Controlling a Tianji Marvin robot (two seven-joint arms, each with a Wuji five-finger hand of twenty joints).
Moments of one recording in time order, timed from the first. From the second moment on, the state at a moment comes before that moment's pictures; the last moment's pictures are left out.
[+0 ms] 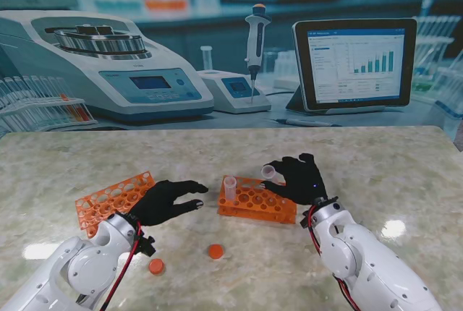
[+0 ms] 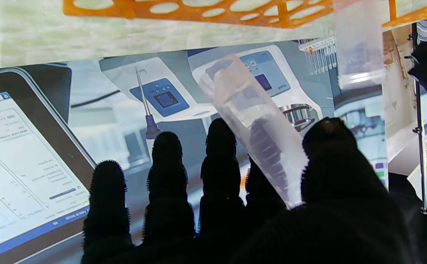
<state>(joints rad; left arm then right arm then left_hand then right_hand) 1.69 -1.08 -1.29 -1.69 0.57 -0.29 -0.06 -1.47 -1.12 1.10 -1.39 -0.93 -0.18 -0.46 0.79 -0.02 -0.01 -0.04 0.58 0.02 0.20 0.20 0.61 0.16 0.06 0.15 0.49 0.18 0.11 0.29 0.10 0.38 0.33 0.37 0.67 -0.23 0.25 -0.17 0.60 -0.17 0.69 0.17 0.94 -0.09 0.11 0.11 0.70 0.09 0.11 0.15 0.10 0.31 0.80 0.13</state>
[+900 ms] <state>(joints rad) 1.69 -1.08 -1.28 -1.69 0.57 -0.30 -0.06 -1.63 -1.13 1.20 -1.60 -0.86 -0.29 -0.47 0.79 -0.02 -0.01 -0.04 0.58 0.02 0.20 0.20 0.61 0.16 0.06 0.15 0.49 0.18 0.11 0.29 0.10 0.38 0.33 0.37 0.60 -0.35 0.48 -0.23 0.79 -0.07 0.77 0.69 1.25 -0.01 0.37 0.49 1.01 0.07 0.26 0.32 0.22 0.30 0.84 0.15</state>
